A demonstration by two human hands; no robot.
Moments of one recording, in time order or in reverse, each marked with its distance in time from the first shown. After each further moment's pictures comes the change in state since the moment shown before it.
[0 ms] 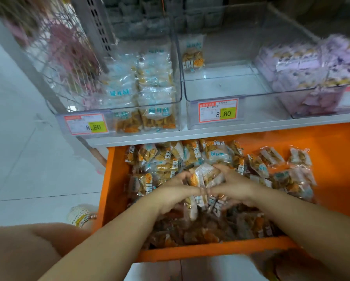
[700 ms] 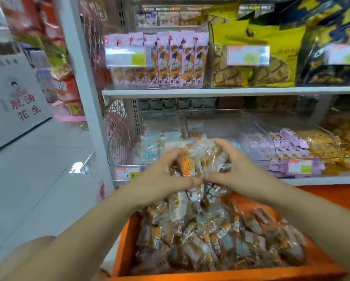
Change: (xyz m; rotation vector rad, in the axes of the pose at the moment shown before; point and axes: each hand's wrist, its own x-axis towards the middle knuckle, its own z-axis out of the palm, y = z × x) left_hand -0.223 0.113 -0.039 0.239 0.209 0.795; right_hand -0.195 -0.143 -0.005 -0.174 0.308 -0.811
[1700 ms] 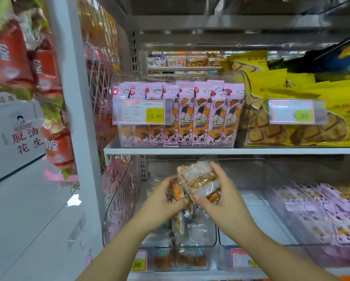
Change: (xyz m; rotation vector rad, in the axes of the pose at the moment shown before) left_hand 0.149 -0.076 -0.093 0.157 0.286 0.009; right_hand 0.168 0.023 0.039 -0.121 0.376 -0.232
